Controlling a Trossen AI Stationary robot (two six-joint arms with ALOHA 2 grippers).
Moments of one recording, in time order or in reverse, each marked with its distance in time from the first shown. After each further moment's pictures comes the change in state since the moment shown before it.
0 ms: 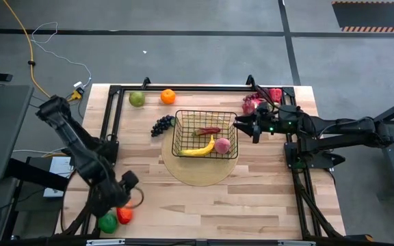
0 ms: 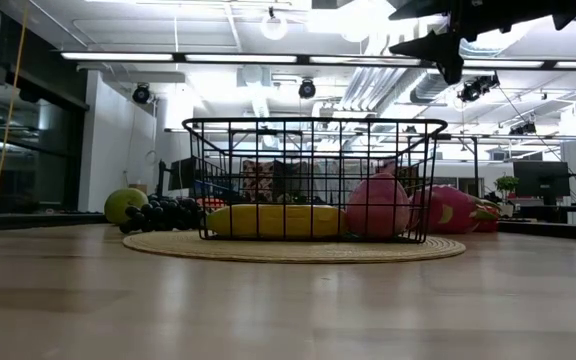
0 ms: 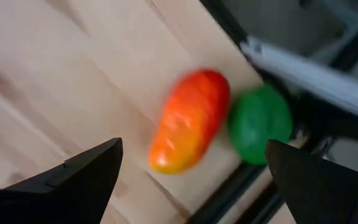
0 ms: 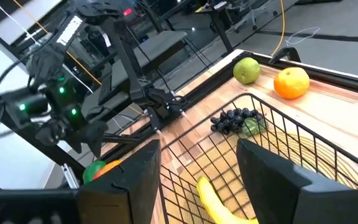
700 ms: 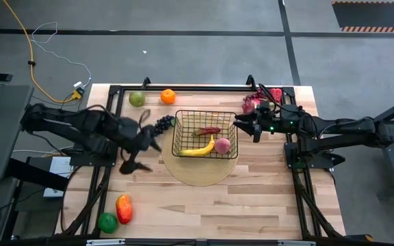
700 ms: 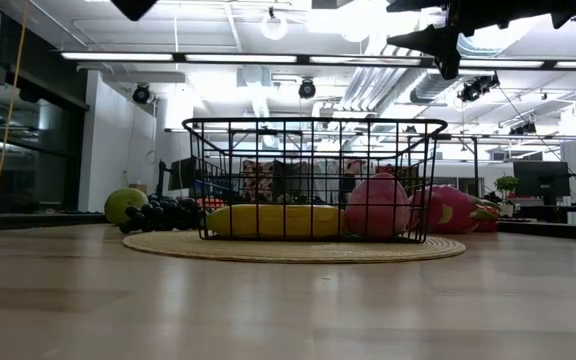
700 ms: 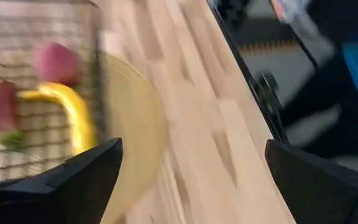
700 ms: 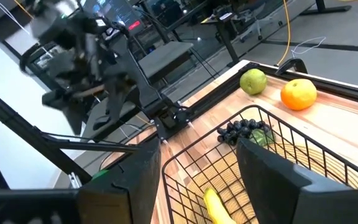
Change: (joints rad) left arm 0.679 -0.236 0.099 0.188 0.010 0.083; right arm 0.000 0.000 0.000 0.051 0.000 0.000
